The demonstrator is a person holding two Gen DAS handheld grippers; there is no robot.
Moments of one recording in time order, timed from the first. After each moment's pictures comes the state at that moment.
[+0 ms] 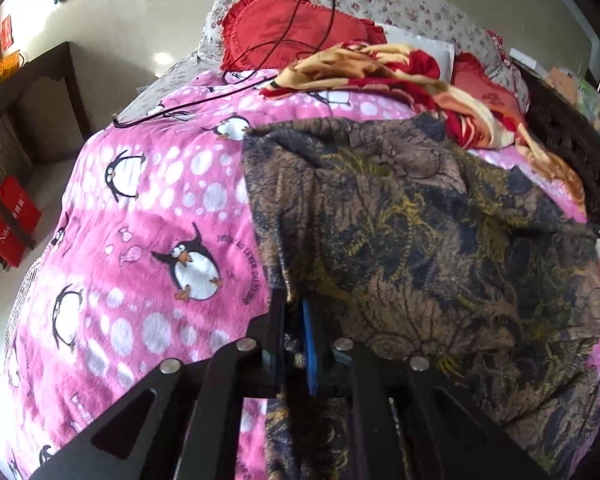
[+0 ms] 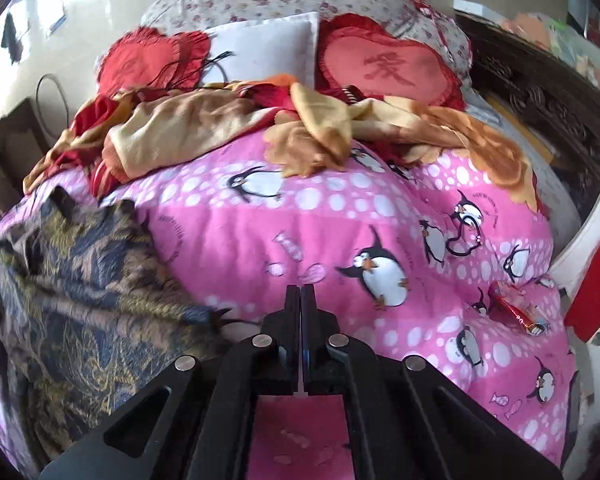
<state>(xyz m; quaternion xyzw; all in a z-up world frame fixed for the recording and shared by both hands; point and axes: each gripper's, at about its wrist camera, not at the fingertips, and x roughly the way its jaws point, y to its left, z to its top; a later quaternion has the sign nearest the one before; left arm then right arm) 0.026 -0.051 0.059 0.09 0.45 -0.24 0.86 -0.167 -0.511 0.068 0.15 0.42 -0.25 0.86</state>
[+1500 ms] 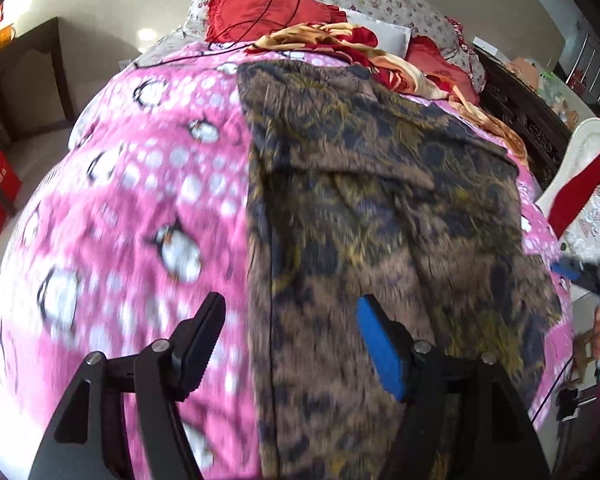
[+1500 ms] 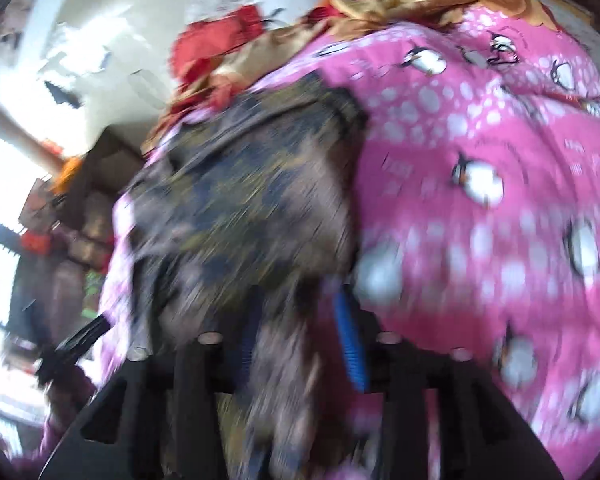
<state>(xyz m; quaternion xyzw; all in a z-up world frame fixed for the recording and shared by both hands) -0.109 0.025 0.074 0.06 0.49 -0.29 0.82 -0.330 -0.405 0.045 0.34 0.42 -0.04 0.84</state>
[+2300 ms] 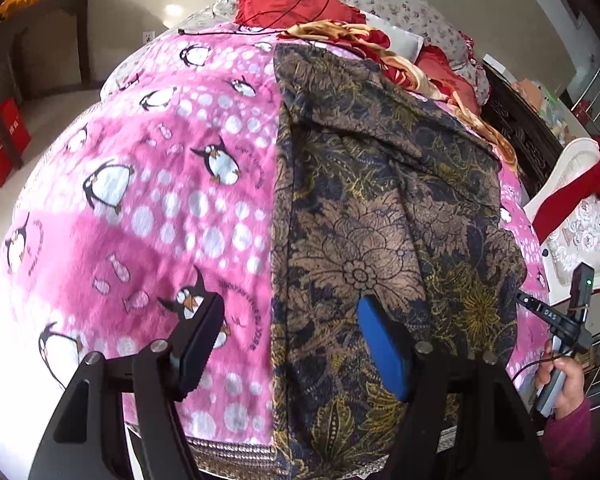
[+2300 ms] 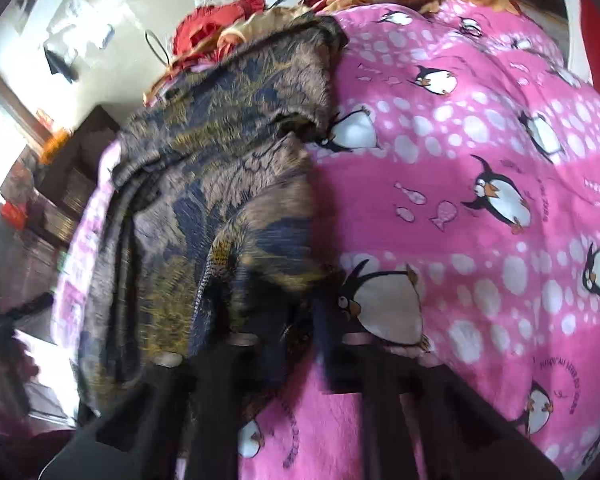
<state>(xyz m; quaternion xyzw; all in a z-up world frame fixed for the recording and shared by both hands) -0.168 0.090 0.082 0.01 0.52 -0.28 0.81 -0.380 -0.342 -0.007 0.27 0.43 -0.12 0.86</state>
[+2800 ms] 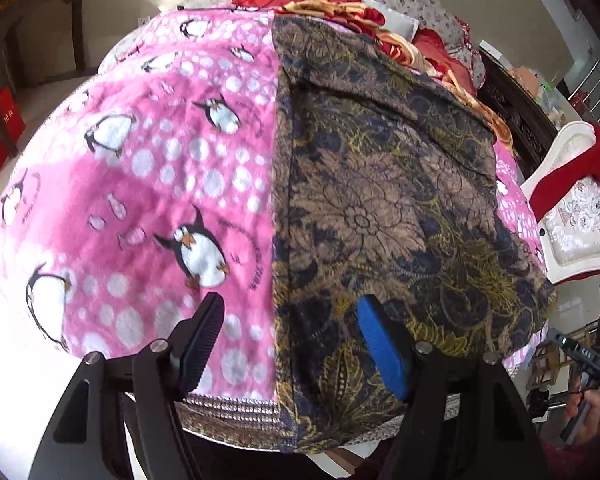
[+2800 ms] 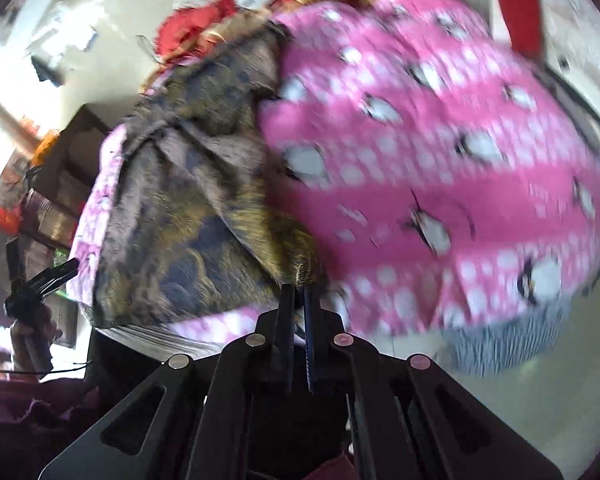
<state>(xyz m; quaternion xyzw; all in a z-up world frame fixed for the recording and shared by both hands) -0.195 0.103 0.061 0.02 0.54 -0.29 0.79 -0.523 -0.329 0.027 0.33 0.44 -0.17 0.82</state>
